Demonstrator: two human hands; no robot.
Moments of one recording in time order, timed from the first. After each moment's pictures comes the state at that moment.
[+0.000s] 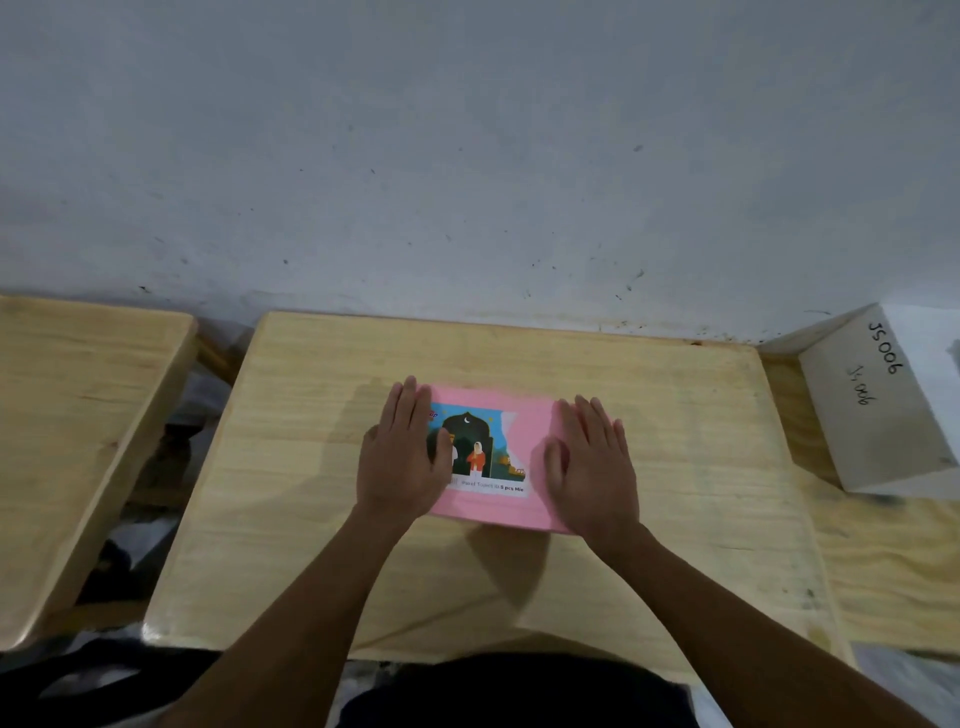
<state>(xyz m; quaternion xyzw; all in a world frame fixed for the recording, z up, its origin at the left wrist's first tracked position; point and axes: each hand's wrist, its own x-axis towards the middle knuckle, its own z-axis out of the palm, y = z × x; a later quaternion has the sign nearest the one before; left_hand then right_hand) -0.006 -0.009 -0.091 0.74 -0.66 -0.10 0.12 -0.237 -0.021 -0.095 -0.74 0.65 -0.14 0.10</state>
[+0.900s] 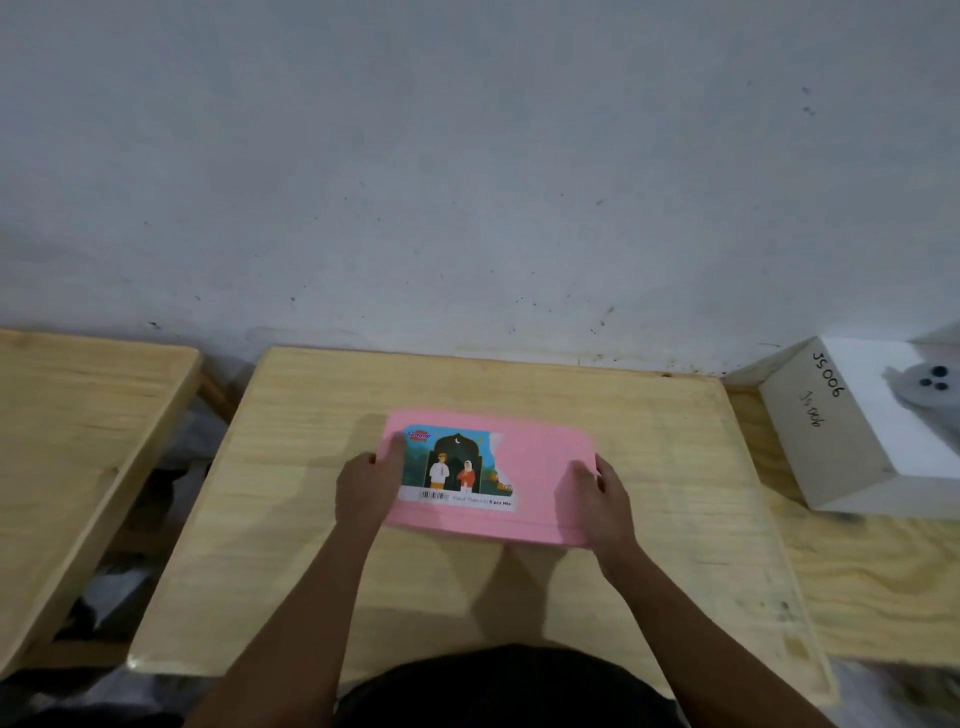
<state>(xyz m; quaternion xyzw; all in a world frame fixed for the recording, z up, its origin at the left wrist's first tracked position) 0.010 -0.007 -0.078 0.84 -0.33 -0.35 0.26 -0.256 -0.002 -0.076 -0.38 0.69 -0.37 0.49</state>
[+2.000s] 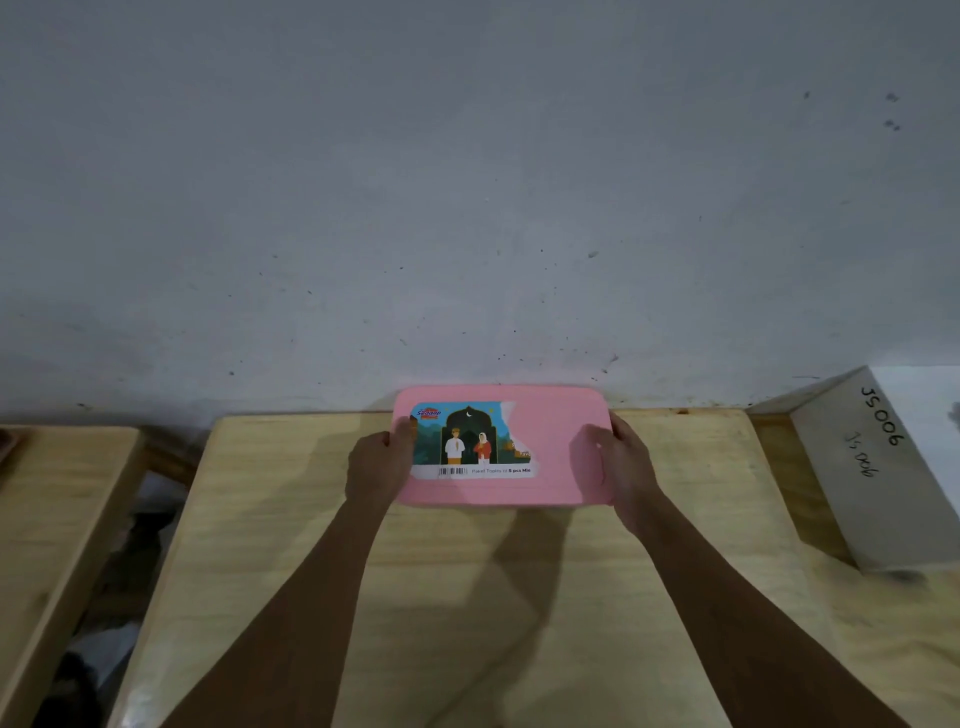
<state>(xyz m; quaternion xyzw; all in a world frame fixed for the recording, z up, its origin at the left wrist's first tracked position) 0.000 -0.158 -0.081 0.82 -0.38 -0.36 0.23 -0.283 -0.167 -0.088 -0.28 0.69 -0.40 0.55</state>
